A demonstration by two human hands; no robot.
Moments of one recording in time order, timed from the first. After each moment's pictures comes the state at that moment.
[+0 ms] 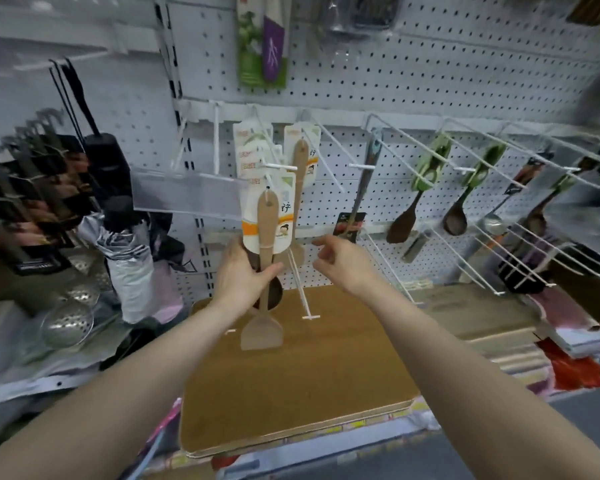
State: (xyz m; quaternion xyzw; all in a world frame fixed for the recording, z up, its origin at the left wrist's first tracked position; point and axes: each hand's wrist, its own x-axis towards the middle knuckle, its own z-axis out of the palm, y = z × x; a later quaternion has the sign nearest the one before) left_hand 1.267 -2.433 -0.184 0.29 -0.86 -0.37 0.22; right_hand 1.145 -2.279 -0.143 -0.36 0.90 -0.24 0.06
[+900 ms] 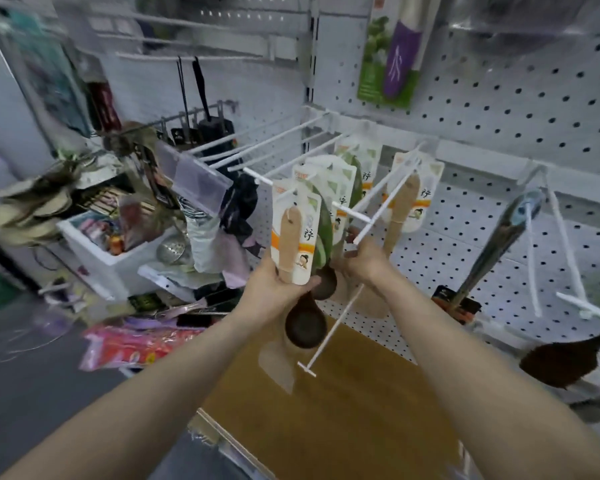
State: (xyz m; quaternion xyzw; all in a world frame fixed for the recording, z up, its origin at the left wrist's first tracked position) left_hand 1.226 -2.383 -0.183 0.47 -0.66 -0.43 0.40; right_hand 1.028 -2.410 -0.170 -0.52 0.72 -0.33 0.32
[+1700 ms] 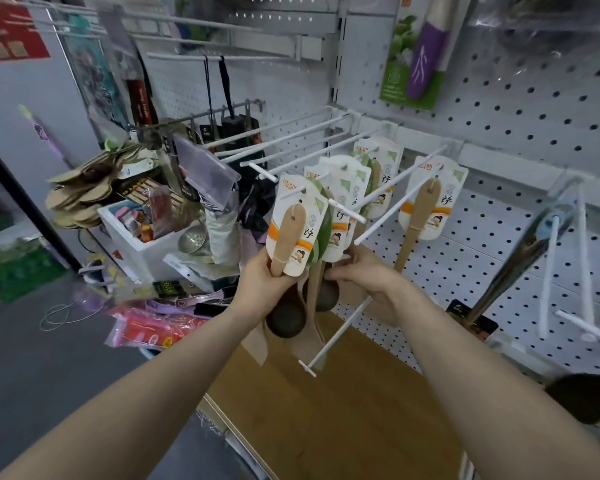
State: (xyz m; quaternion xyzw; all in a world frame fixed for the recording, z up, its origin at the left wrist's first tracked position) left_hand 1.235 -2.379 -0.180 0.50 -0.61 -0.40 0.47; right_hand 1.034 -2.412 -0.176 -0.57 0.59 -0.32 0.47
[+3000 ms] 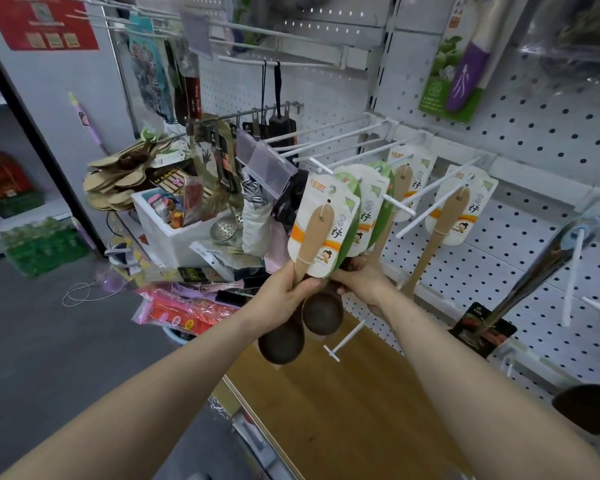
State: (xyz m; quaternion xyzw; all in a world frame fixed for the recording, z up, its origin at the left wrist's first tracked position) left_hand 1.267 -2.331 -0.167 0.45 -0.66 -0.46 0.38; right_hand 1.084 -2.387 -0.189 -0.55 0.60 -0.35 0.46
